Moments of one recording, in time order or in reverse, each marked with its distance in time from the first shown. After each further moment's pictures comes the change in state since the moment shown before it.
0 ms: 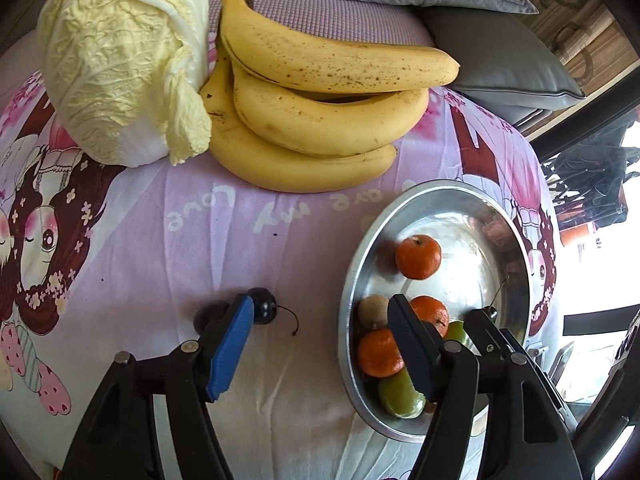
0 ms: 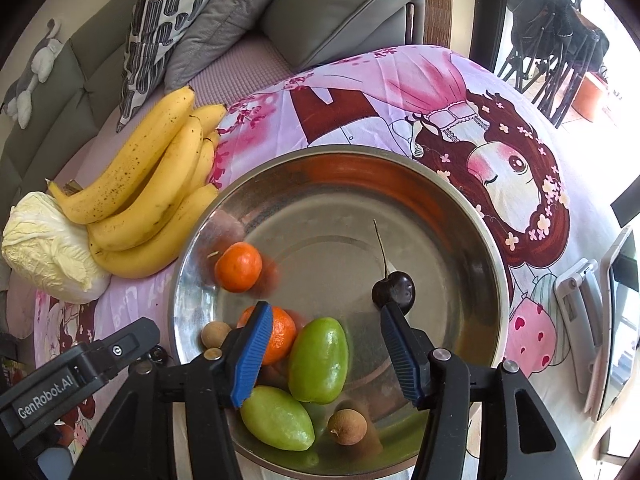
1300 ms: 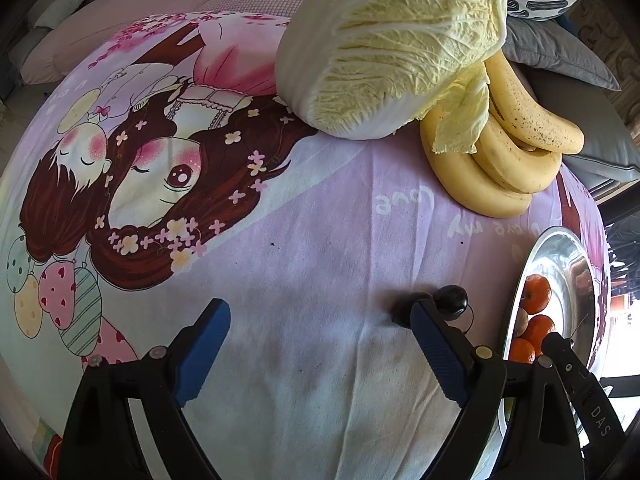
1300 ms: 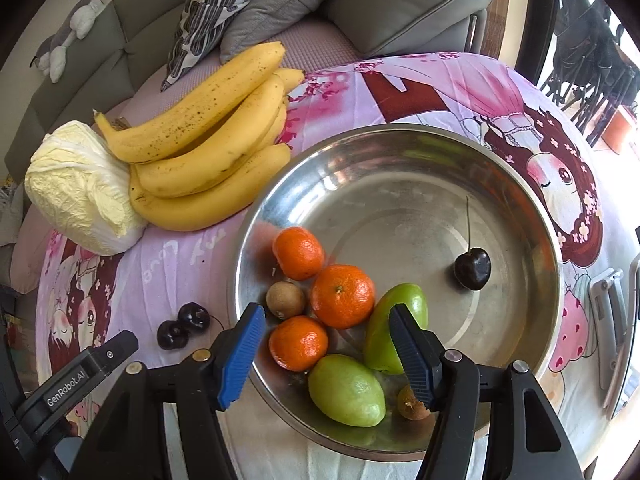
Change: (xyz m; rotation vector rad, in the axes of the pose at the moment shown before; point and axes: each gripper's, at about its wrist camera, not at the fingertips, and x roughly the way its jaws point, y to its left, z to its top) left arm -0.021 0.139 -0.047 -0.227 -0.096 0.154; right arm -0.001 0.053 -0.026 -0.150 0.017 0.064
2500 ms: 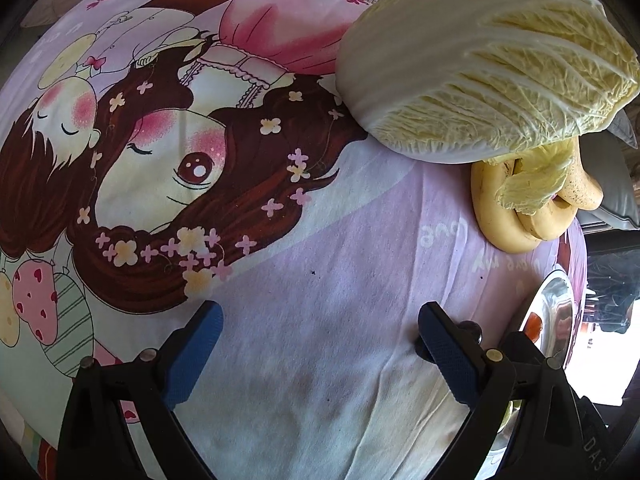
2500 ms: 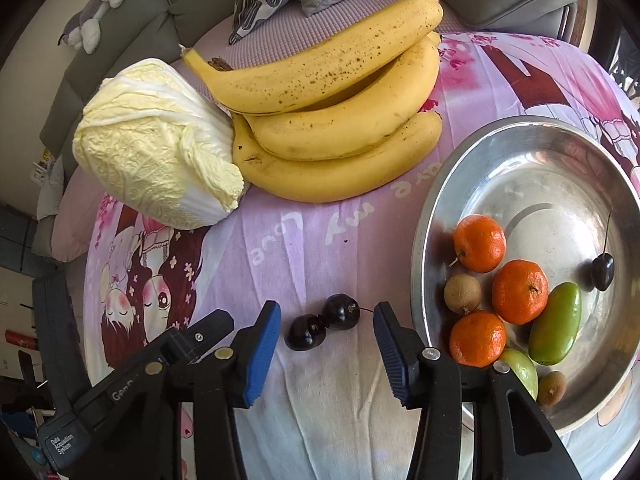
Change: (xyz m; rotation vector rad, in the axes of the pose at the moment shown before) left arm 0.050 0.078 0.065 -0.130 0.141 -0.117; right arm 0.029 0.090 0.012 -0.040 0.151 0.169
